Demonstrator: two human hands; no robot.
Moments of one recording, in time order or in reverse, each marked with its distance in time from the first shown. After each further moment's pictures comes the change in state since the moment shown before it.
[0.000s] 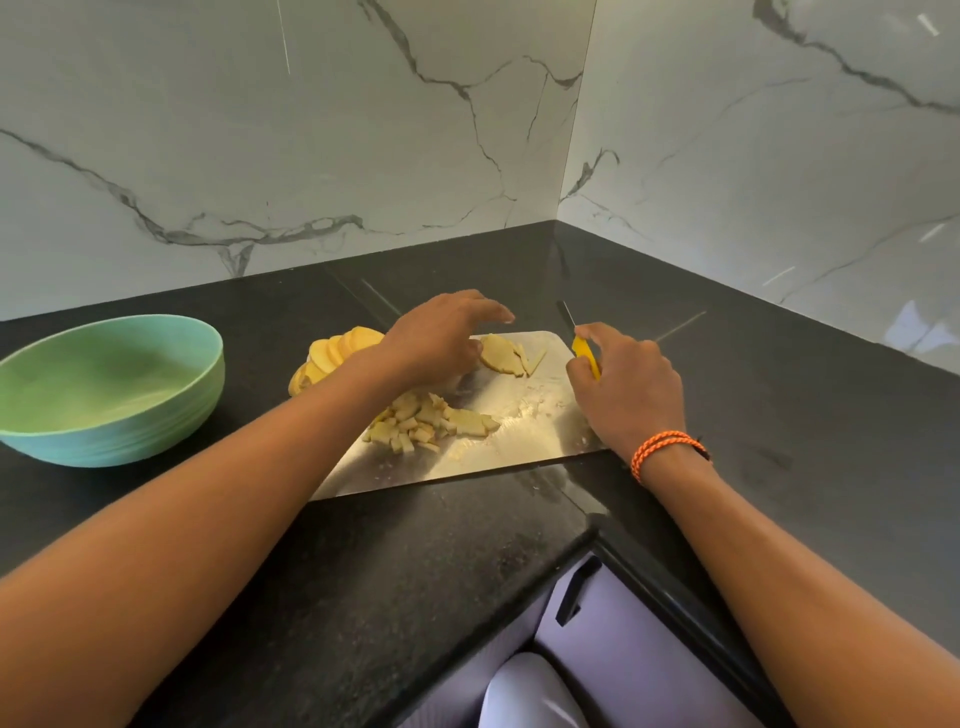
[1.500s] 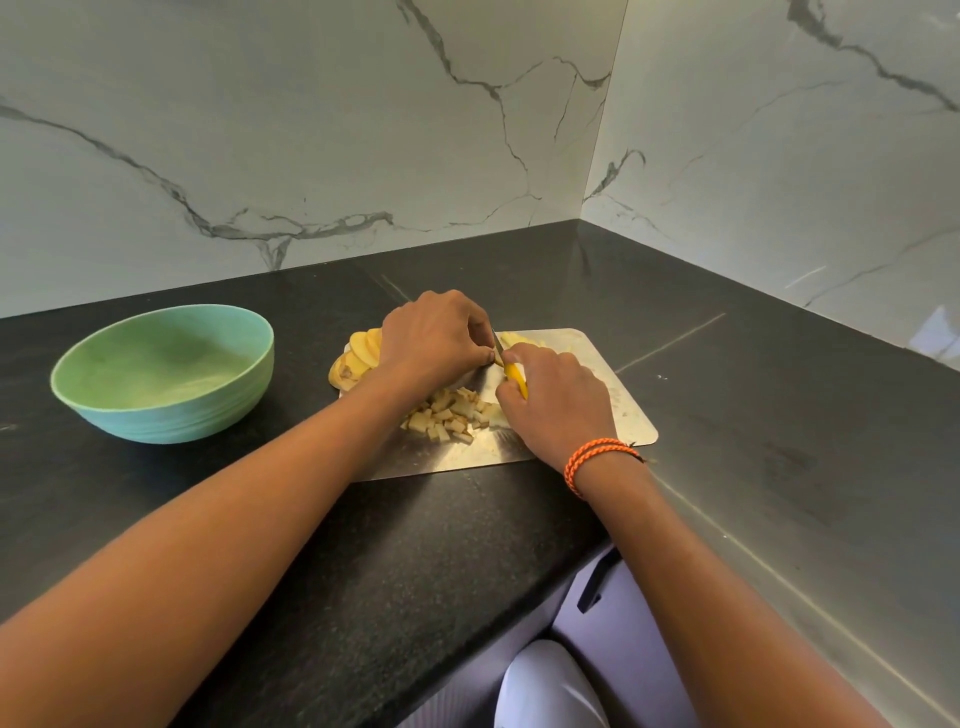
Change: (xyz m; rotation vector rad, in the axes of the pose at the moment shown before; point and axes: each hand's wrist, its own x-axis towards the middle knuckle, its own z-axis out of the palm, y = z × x) left_hand -0.025 -0.015 -0.006 0.108 0.186 -0.285; right_hand -0.027 -0.079 0.023 0.021 -0.202 -0.127
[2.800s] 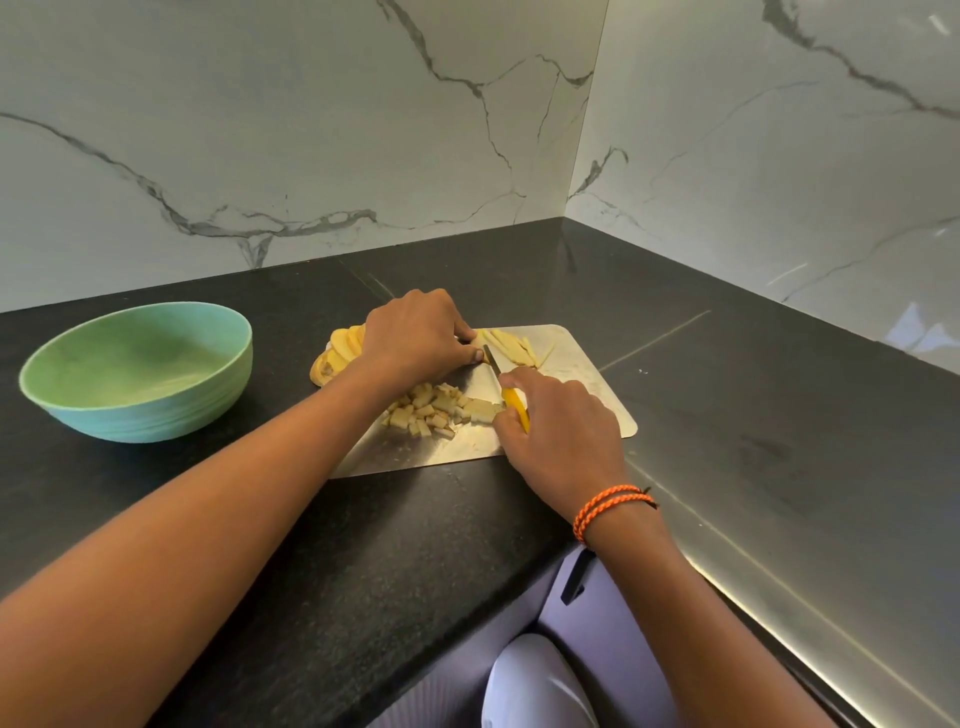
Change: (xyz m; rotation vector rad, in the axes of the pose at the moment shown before) left_hand 0.006 0.006 -0.003 0.062 -0.101 -0.021; right_hand -0.043 0.005 -0.018 0.023 -0.034 0.012
